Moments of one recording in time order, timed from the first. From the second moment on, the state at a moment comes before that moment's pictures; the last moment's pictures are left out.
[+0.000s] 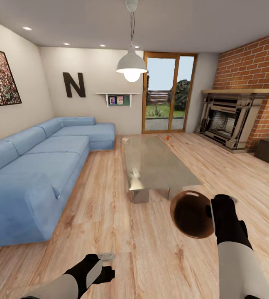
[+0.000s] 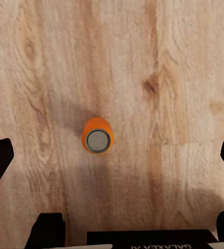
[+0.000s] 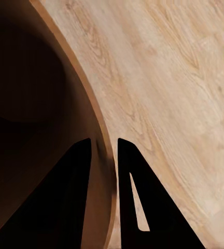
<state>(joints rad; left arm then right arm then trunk) -0.65 -0.13 -0.17 -0.18 0.31 0.48 0.15 -0.72 0.05 -0.44 -1.10 0.52 1.05 -0.01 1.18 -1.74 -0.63</state>
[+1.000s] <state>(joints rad) -0.65 -0.13 -0.17 -0.18 0.31 0.47 0.15 -0.73 0.10 -0.52 -1.05 0.62 1.05 -0.01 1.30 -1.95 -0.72</state>
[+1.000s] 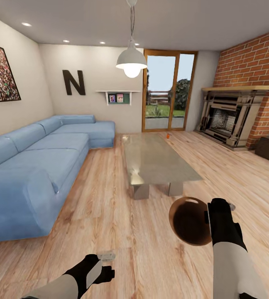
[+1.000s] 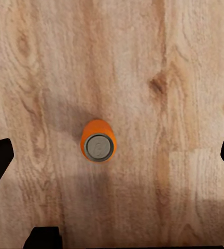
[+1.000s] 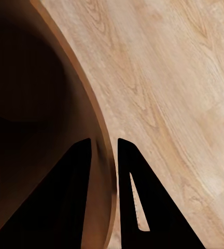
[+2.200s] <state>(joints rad) -0.64 -0.13 -0.17 -0.17 0.31 0.47 0.14 -0.72 0.10 -0.52 -1.05 0.62 1.05 -0.01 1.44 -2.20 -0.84</state>
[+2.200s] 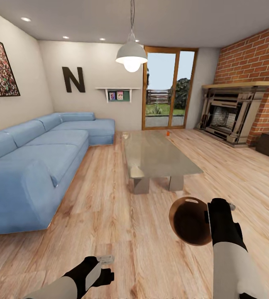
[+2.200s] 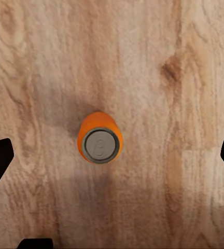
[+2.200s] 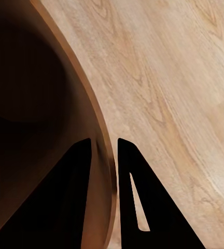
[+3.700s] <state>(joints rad) -0.64 -0.13 -0.17 -0.17 0.31 0.46 0.14 -0.72 0.09 -0.51 -1.05 0.62 1.05 -0.01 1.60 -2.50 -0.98</state>
